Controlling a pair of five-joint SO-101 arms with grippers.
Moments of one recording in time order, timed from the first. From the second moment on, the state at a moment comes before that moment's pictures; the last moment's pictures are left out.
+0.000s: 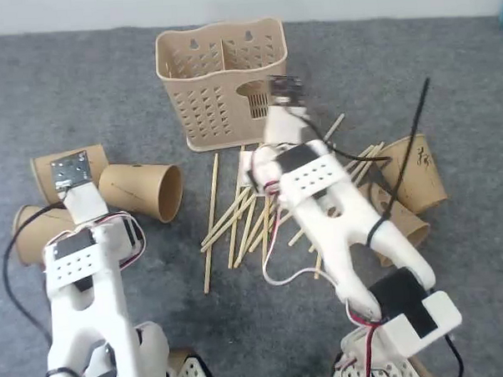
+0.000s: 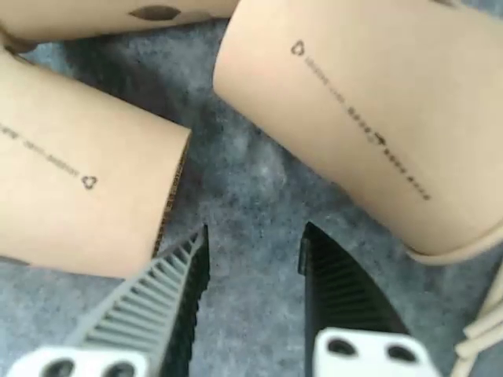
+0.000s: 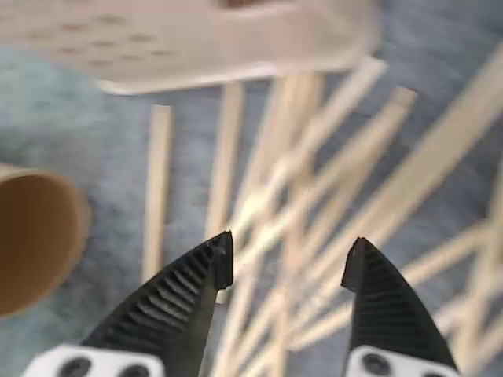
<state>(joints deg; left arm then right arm) -28.3 -33.1 65.8 48.2 2.2 -32.6 1.3 19.0 48.9 -28.2</state>
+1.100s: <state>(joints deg) -28.3 -33.1 65.8 47.7 2.2 -33.2 41.2 -21.6 80.0 -28.4</state>
